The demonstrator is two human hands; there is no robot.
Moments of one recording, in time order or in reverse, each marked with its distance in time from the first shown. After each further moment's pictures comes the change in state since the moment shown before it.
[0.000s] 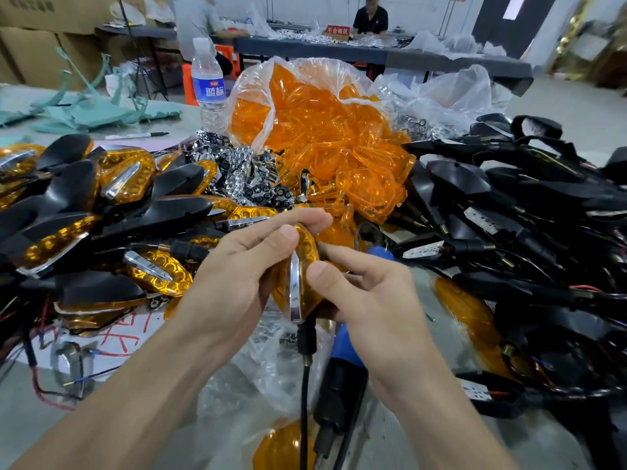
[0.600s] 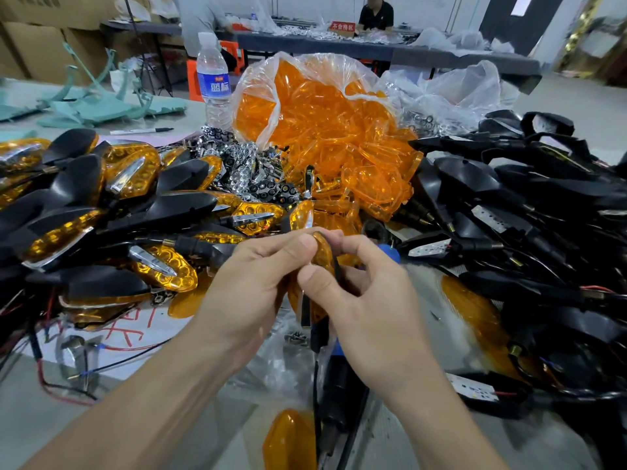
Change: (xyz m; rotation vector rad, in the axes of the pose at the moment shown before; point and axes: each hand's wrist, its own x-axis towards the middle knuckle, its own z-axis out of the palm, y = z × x) left_hand -0.002 -0.009 0.008 -0.024 0.025 -0.014; right_hand -0.002 0.006 0.003 -0.239 0.042 -0.068
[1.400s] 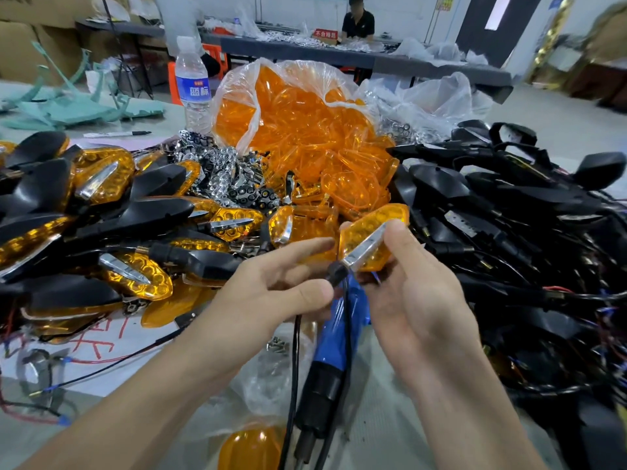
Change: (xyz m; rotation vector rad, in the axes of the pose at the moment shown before) left_hand -0.008 -0.003 0.011 0.208 -0.212 -0.074; right_hand 0.015 -0.018 -0.041 0.683 0.200 0.188
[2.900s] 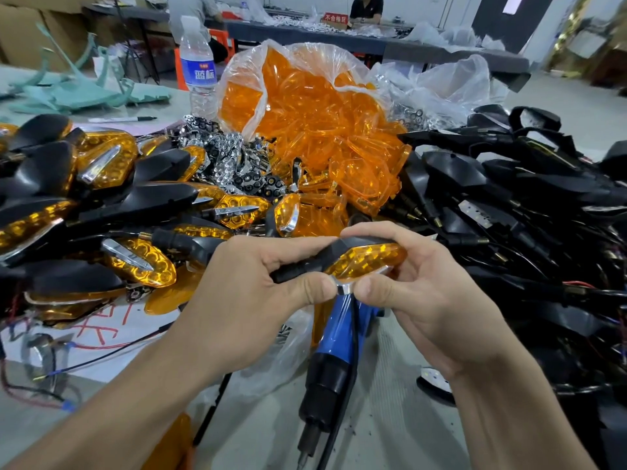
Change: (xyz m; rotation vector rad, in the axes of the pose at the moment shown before) left_hand -0.009 0.010 -0.002 0.536 0.186 0.349; right_hand 0.014 -0.005 -0.037 -0.396 -0.509 -0.011
